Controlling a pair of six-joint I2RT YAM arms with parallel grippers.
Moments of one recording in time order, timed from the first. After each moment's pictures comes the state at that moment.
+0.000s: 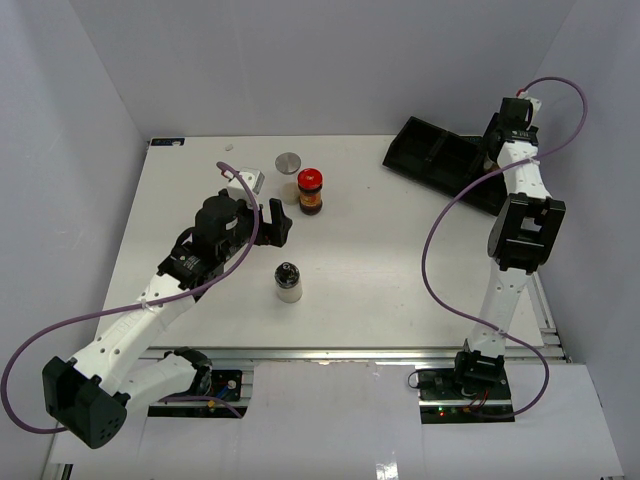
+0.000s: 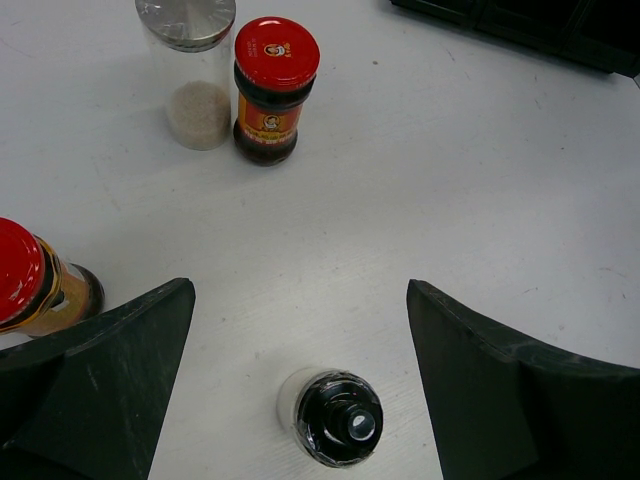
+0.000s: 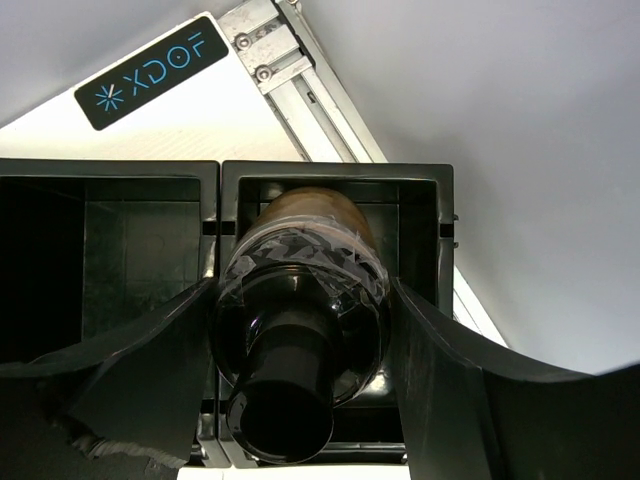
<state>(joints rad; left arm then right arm) -0.55 1.02 0.91 -0.22 -0.07 -0.22 -0.17 2.25 2.06 -0.46 0.30 0.19</state>
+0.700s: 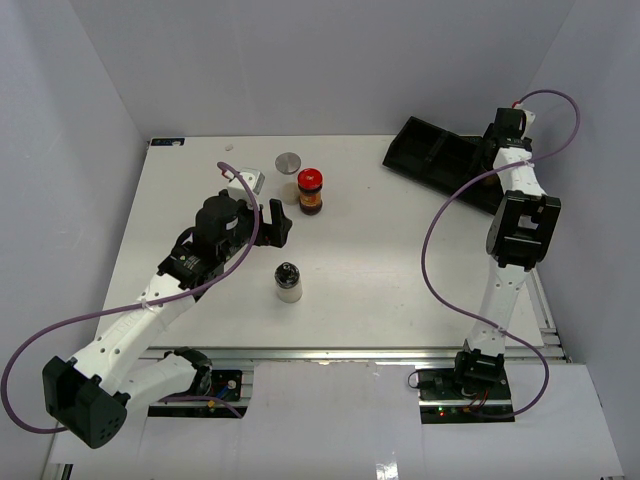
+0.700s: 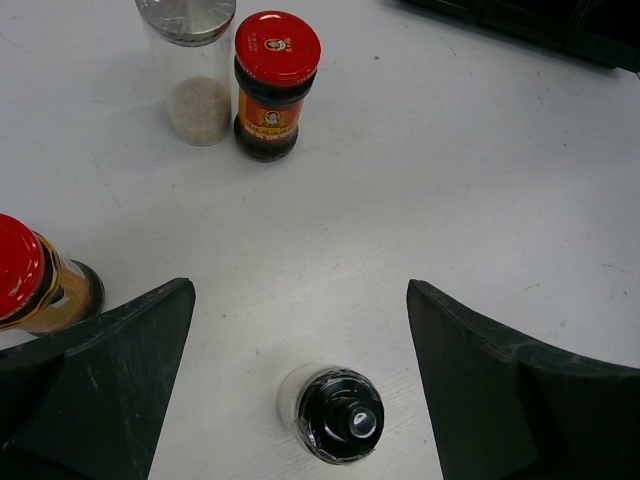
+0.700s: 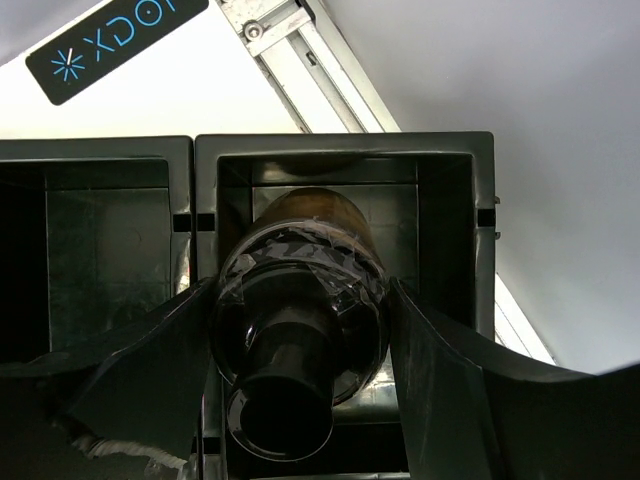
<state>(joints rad) -0.55 1.02 0.91 -0.23 -0.07 -0.22 -0.17 2.30 2.03 -0.43 0.29 0.24</state>
